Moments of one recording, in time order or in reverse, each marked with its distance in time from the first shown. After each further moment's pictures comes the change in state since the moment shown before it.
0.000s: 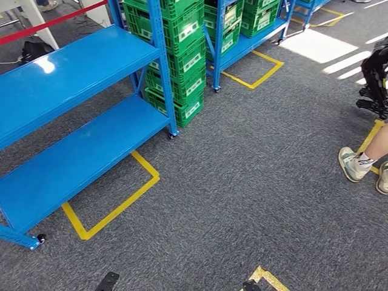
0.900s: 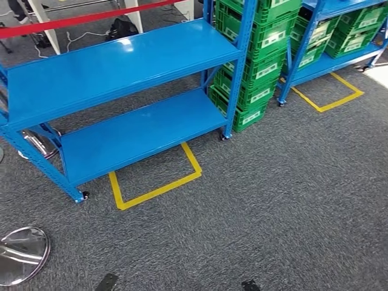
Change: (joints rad) left arm -0.001 -0.001 0.014 0.000 -0.020 0.003 0.006; right arm -0.009 0.002 -0.001 0.000 0.002 0.000 0.005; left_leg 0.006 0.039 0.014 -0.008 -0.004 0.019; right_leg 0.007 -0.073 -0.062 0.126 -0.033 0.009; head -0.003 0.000
